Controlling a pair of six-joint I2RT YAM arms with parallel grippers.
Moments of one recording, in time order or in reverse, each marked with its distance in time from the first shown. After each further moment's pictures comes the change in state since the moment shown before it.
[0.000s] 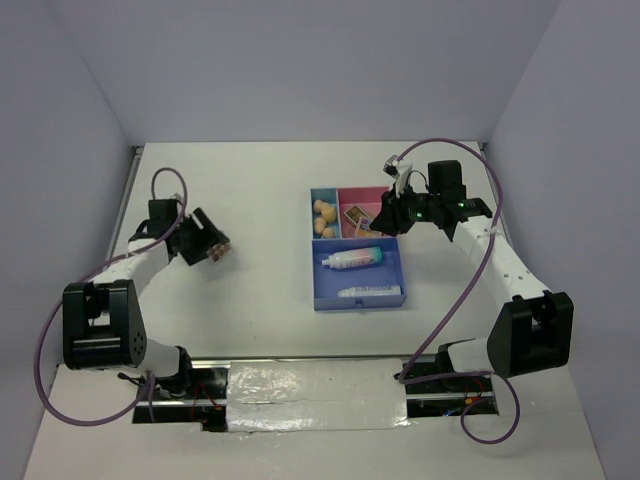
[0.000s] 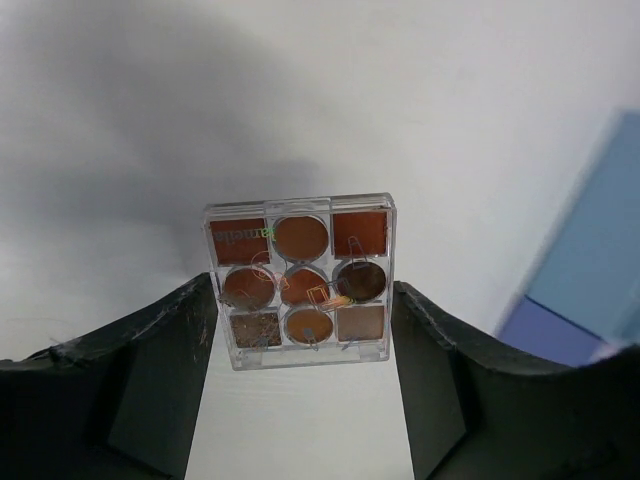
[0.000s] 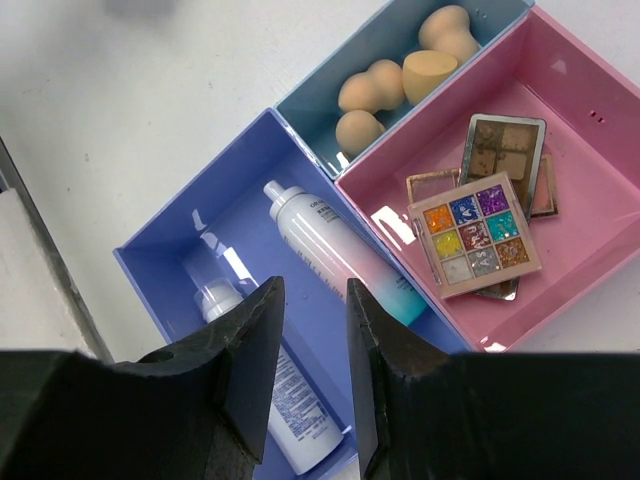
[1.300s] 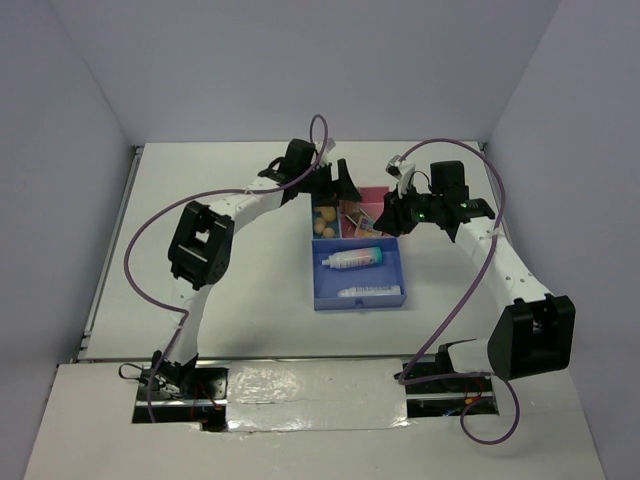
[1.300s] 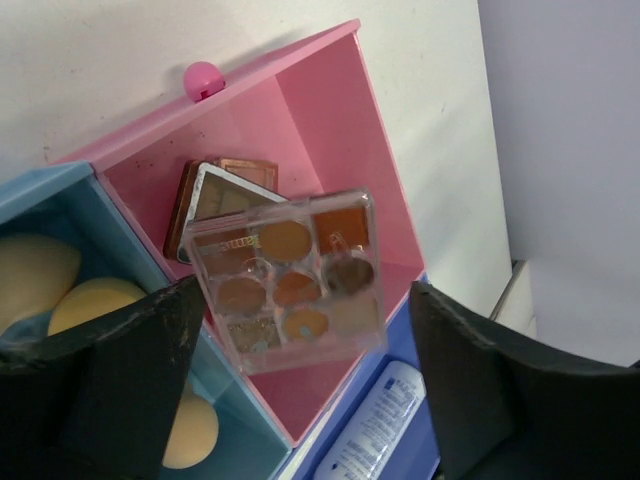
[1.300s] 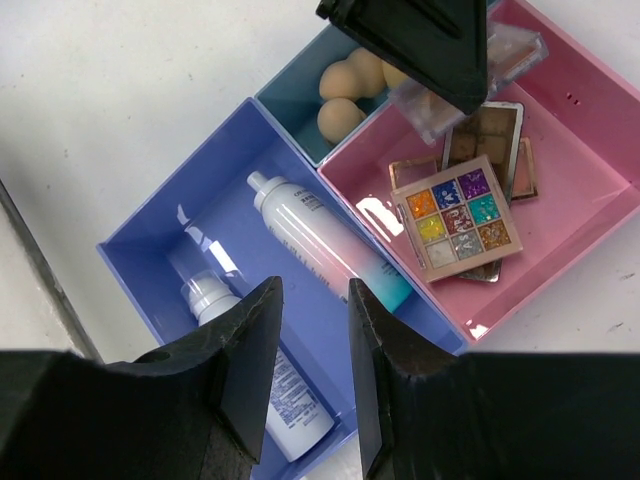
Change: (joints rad) left arm -0.663 0.798 1.029 0.131 0.309 -0.031; right arm -0.016 -0.015 0.000 -0.022 0.037 -0.015
